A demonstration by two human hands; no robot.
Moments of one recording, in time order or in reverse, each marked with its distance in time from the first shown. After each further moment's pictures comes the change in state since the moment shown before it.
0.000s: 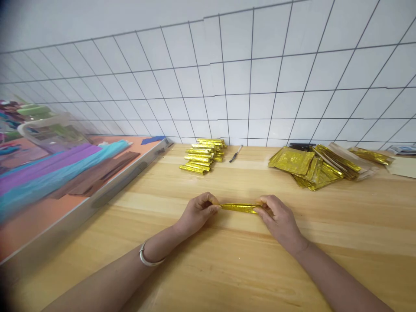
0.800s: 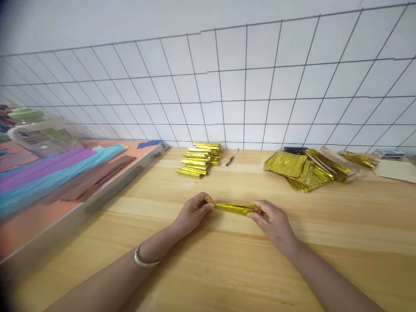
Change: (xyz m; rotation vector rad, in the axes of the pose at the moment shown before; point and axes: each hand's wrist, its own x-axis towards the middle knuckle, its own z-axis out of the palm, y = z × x) left_hand 0.007 -0.002 -0.010 0.151 -0.016 0.041; right_hand -0.003 -0.006 -0.003 0.185 -0.092 0.131
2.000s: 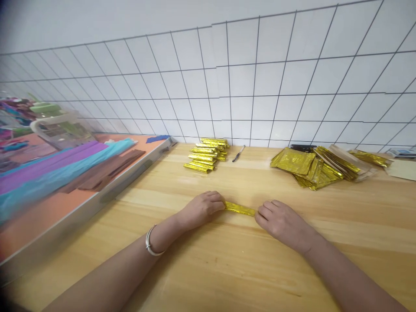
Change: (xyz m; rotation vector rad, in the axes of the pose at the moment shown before) left_hand 0.000 0.019 -0.019 0.890 -0.408 0.559; right_hand 0.006 -0.007 -0.022 -0.886 -0.404 -0.801
